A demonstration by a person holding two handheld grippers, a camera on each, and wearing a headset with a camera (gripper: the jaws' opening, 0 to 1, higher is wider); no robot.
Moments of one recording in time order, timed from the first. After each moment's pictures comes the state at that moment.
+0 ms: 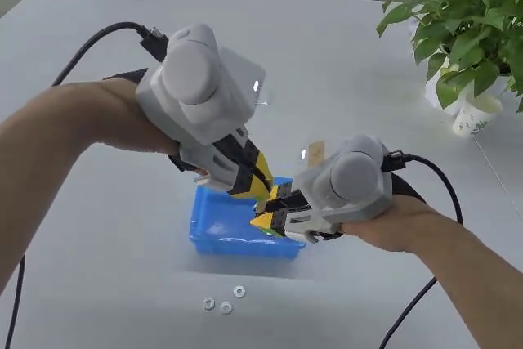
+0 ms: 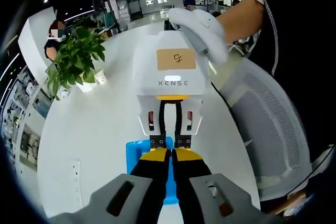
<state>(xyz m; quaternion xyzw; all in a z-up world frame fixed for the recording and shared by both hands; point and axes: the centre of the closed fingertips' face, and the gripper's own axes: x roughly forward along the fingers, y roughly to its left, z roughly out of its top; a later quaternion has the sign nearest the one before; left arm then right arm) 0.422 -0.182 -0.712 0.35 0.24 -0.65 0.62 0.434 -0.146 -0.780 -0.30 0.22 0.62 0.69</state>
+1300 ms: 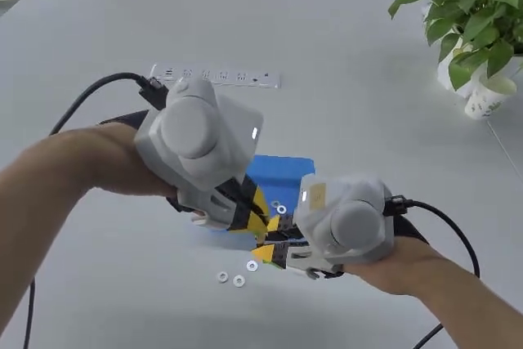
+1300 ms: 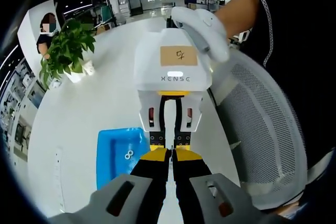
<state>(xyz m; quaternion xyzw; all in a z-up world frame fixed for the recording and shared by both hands) 0.371 -0.173 -0.756 0.34 0.27 -0.65 0.62 0.378 -0.141 -0.822 -0.29 0.23 0.63 0.68</state>
